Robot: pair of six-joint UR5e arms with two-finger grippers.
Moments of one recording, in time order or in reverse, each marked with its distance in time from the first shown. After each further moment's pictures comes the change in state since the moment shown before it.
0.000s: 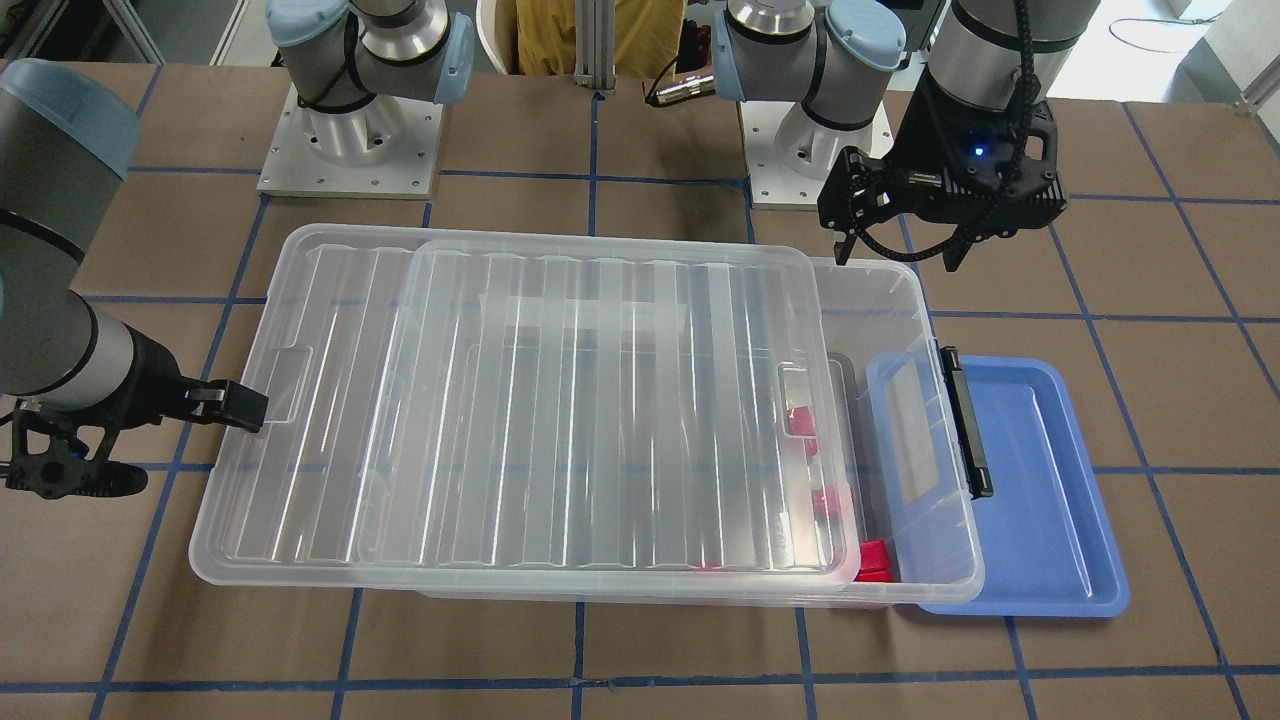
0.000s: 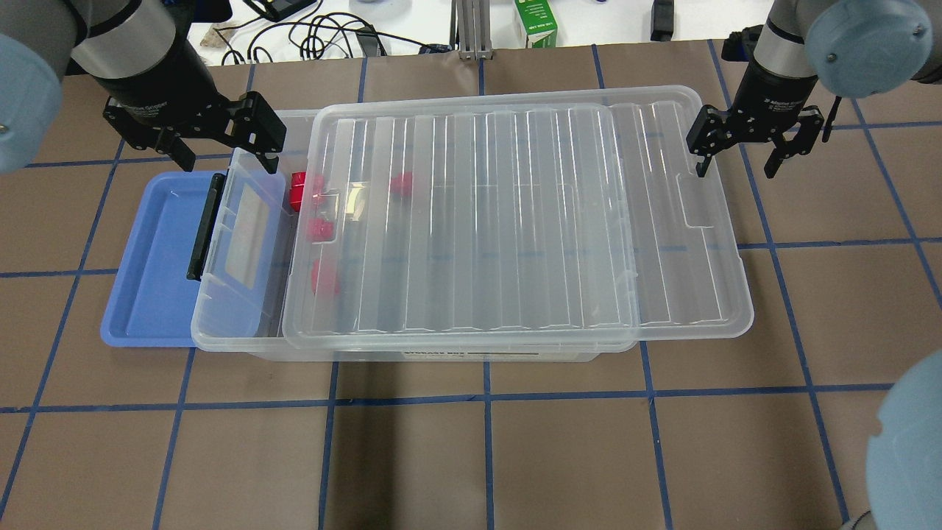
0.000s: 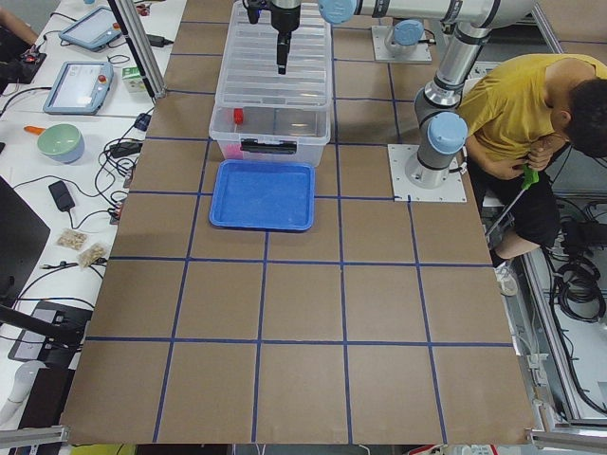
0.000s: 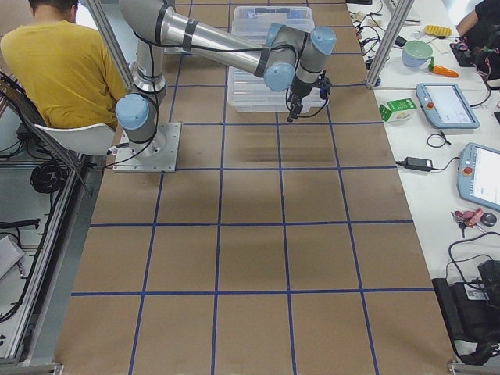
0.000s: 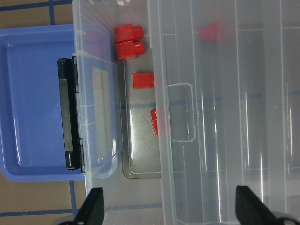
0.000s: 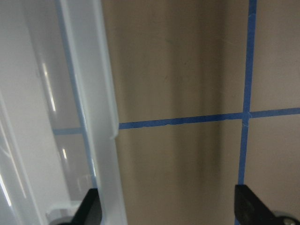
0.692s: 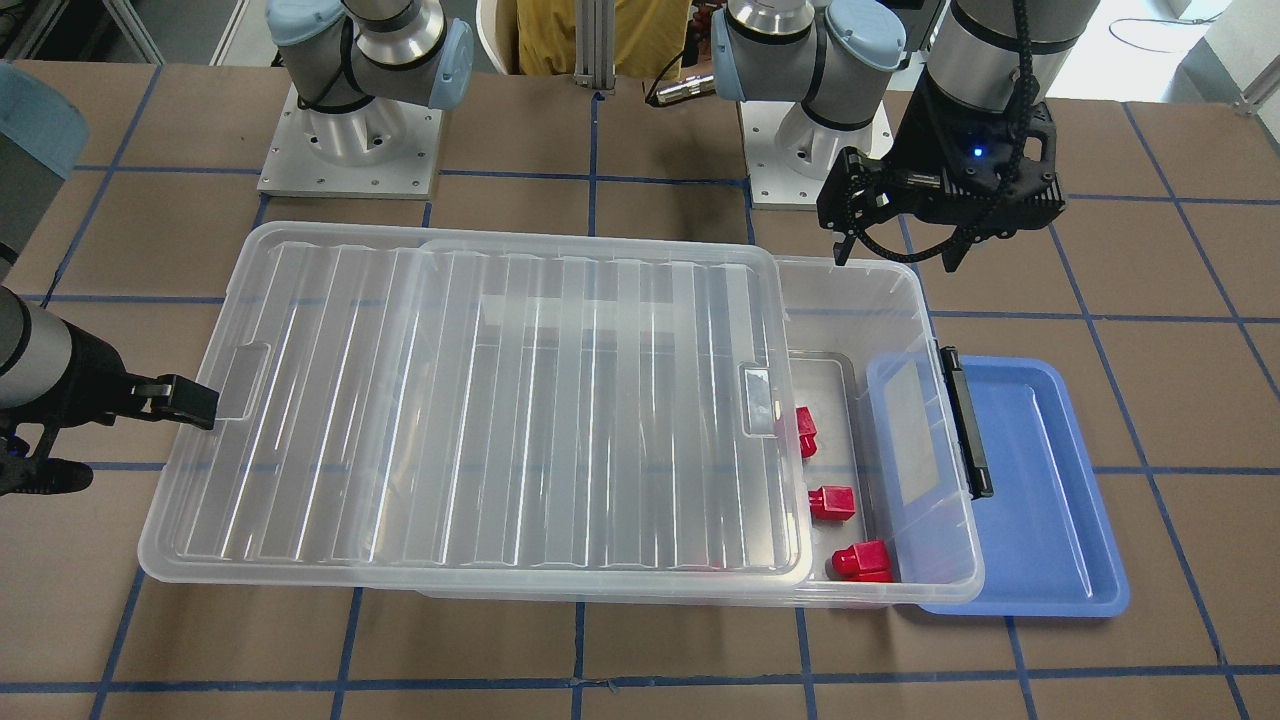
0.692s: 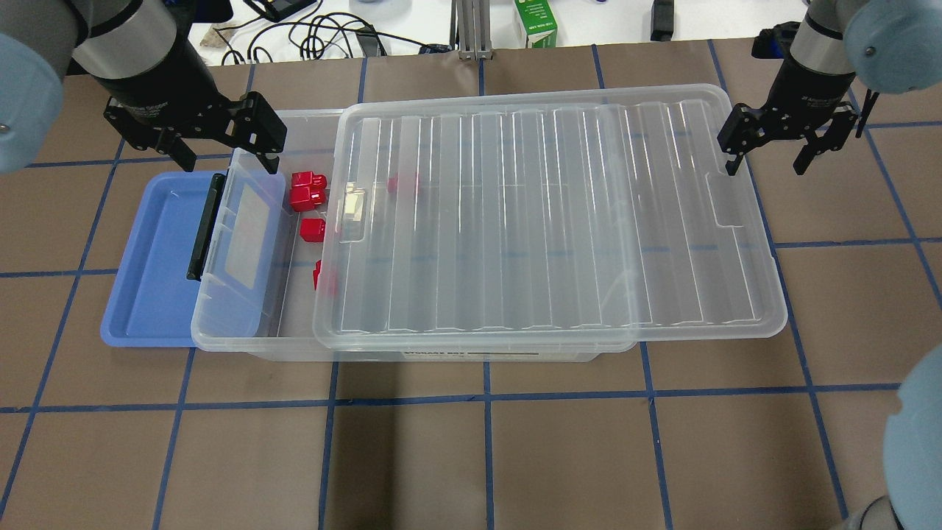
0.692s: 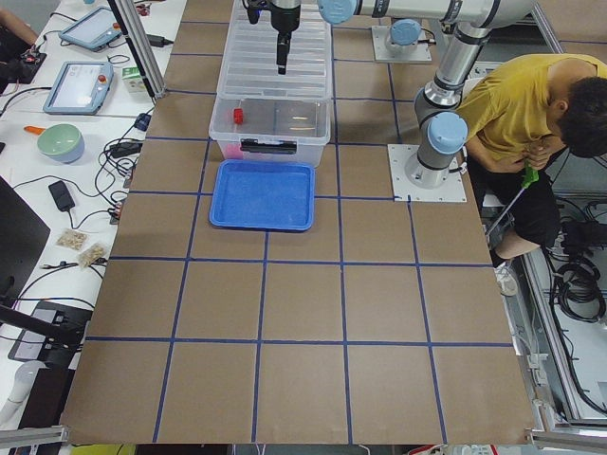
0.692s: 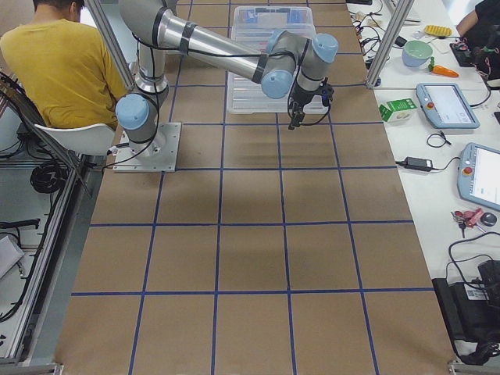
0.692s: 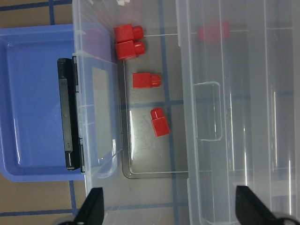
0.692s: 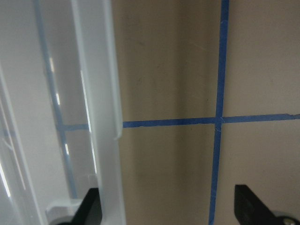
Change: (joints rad) left arm -0.001 -0.001 0.000 0.000 0.000 0.000; right arm -0.064 -0.001 -0.003 -0.001 -0.008 -0.102
